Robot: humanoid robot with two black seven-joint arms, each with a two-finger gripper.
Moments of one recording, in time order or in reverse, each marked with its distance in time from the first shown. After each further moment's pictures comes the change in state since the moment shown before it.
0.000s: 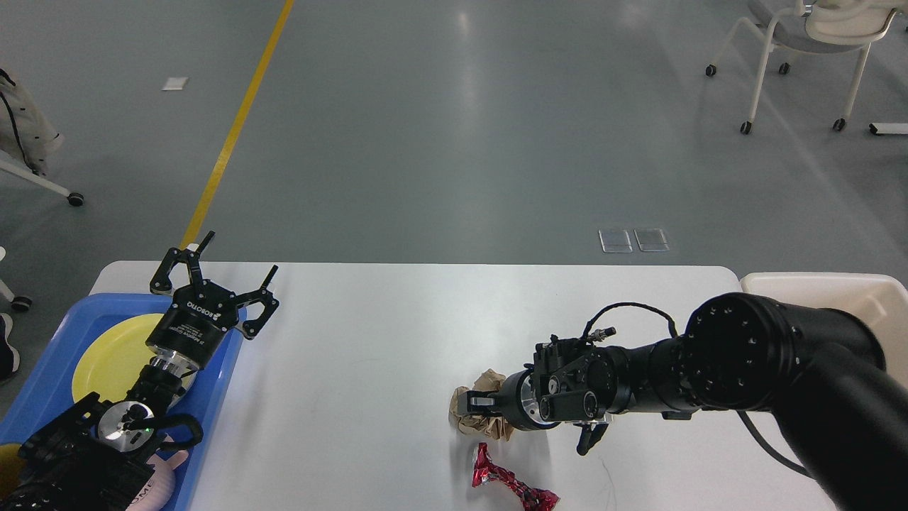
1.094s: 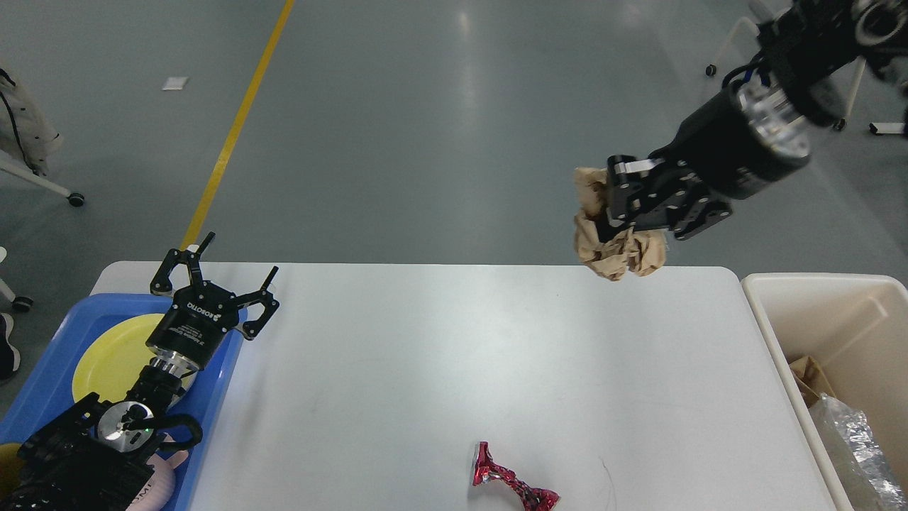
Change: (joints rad) left arm 0.001 0.000 0.000 0.000 0.000 0.000 0.000; right arm 1.185 -0.760 -0.020 0.571 -0.093 0.864 0.011
